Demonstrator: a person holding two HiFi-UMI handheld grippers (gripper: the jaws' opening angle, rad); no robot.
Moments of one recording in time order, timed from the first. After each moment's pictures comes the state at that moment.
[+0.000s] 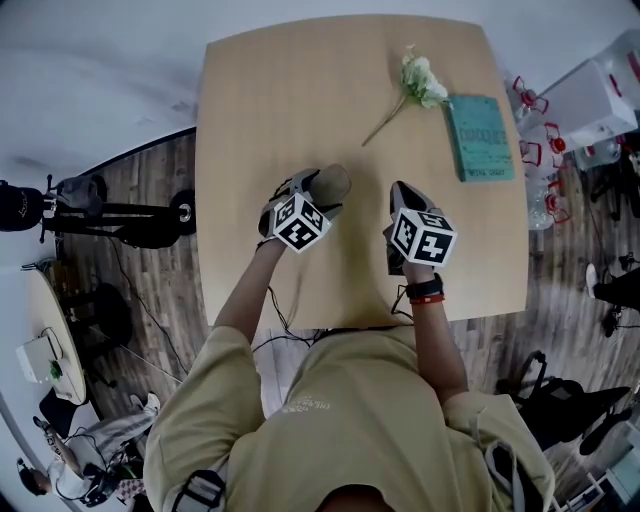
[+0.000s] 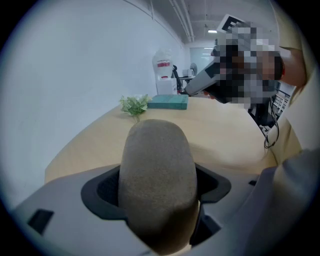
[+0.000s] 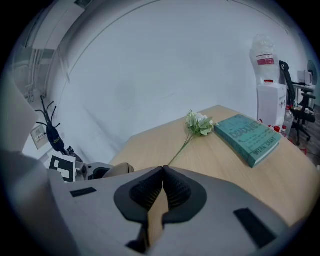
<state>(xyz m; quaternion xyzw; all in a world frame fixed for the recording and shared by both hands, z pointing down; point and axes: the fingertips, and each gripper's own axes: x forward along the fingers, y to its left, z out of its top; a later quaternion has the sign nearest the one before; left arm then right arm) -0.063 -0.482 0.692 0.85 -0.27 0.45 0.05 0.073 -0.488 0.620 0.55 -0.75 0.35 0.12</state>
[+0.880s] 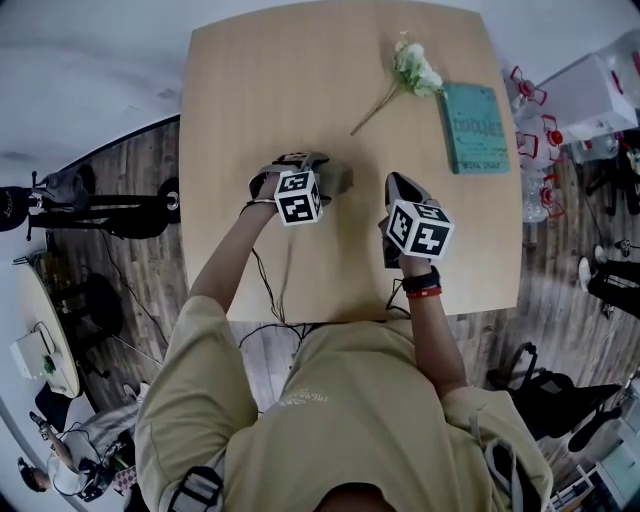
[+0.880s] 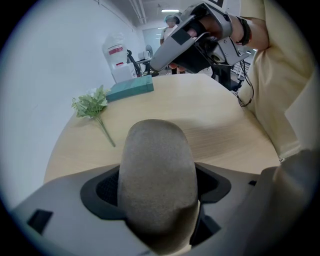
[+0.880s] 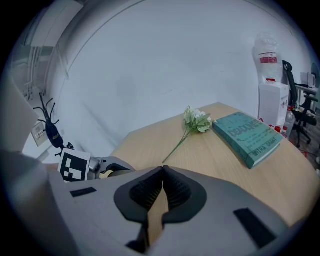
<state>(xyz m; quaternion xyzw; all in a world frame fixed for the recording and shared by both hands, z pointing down) -0.037 -0.486 0.740 0.83 -0.05 0.55 -0.06 0.088 -0.497 0.640 0.54 -0.75 0.36 0.14</state>
